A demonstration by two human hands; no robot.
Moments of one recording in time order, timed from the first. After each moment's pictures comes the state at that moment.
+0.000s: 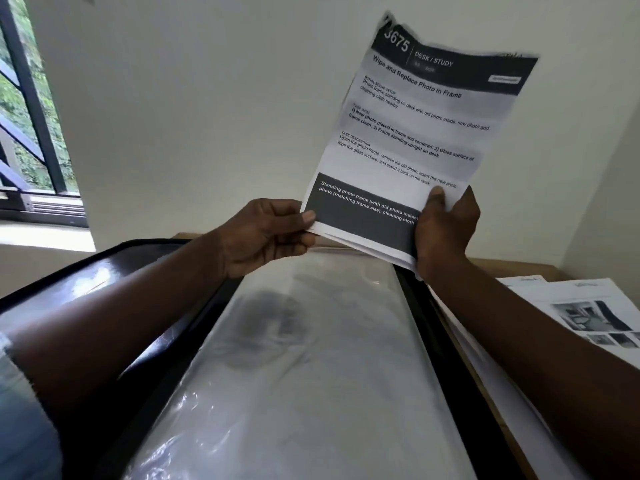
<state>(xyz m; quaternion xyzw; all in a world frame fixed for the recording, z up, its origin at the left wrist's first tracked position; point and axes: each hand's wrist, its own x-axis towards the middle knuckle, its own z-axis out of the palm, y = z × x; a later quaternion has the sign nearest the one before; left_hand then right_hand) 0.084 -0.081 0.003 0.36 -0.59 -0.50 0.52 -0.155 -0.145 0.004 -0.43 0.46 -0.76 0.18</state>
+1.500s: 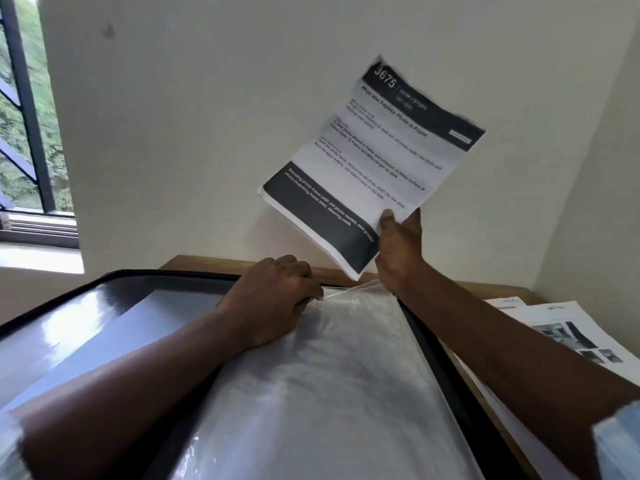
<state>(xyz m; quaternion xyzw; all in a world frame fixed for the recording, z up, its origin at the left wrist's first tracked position) 0.094 -0.060 -0.042 0.41 -0.83 0.25 0.27 -0.100 -0.132 0.018 -0.49 0.38 -0.70 0.35</state>
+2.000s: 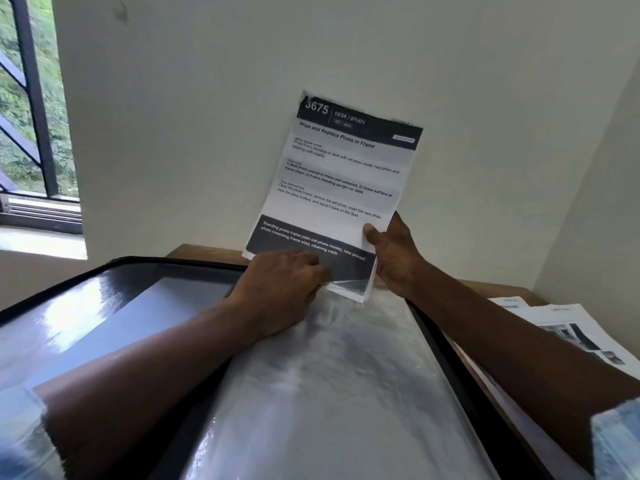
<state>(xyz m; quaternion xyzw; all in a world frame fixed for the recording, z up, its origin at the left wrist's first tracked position) 0.088 -0.054 -0.040 0.43 -0.80 0.29 0.30 -0.102 -0.134 0.003 -0.59 0.41 -0.57 0.40</state>
